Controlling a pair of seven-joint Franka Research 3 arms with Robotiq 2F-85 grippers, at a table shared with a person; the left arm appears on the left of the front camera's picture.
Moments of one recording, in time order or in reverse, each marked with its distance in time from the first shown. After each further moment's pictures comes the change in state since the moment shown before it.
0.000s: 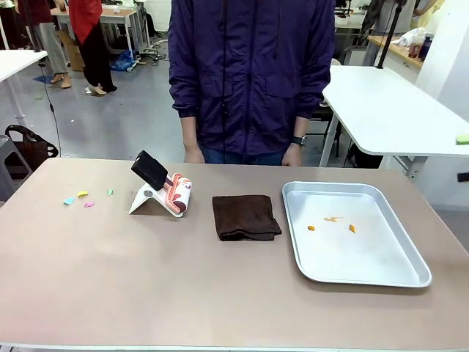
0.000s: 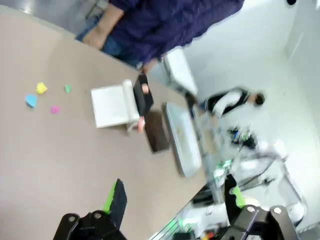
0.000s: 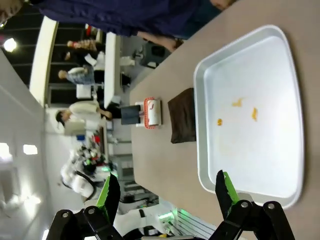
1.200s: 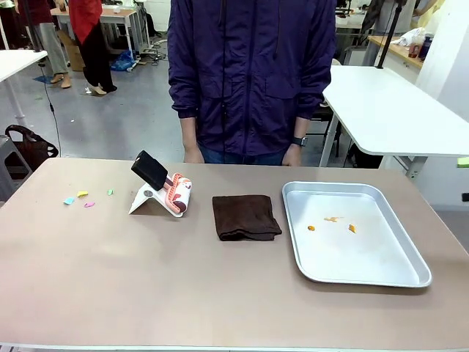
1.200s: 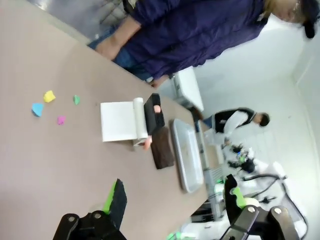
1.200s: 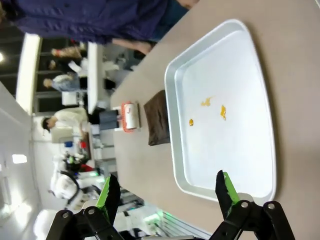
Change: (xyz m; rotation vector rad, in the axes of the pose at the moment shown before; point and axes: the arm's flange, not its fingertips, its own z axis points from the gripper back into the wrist) left arm 0.025 -0.009 -0.031 0.083 0.003 0.034; right arm 0.003 -0.012 -0.013 -0.110 0.011 0.027
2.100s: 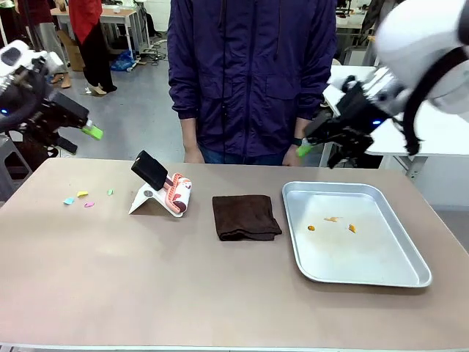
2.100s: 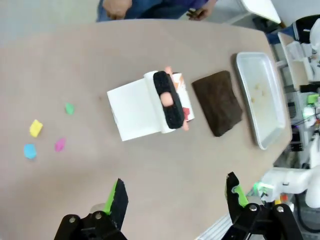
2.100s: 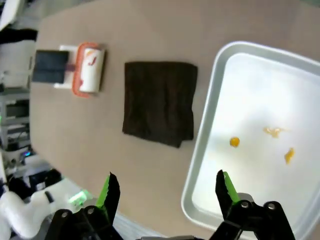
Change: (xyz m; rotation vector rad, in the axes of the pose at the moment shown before) left arm 0.061 -0.089 -0.189 0.416 0.463 -0.286; right arm -0.014 0.210 -0.275 -0.477 0.320 0.411
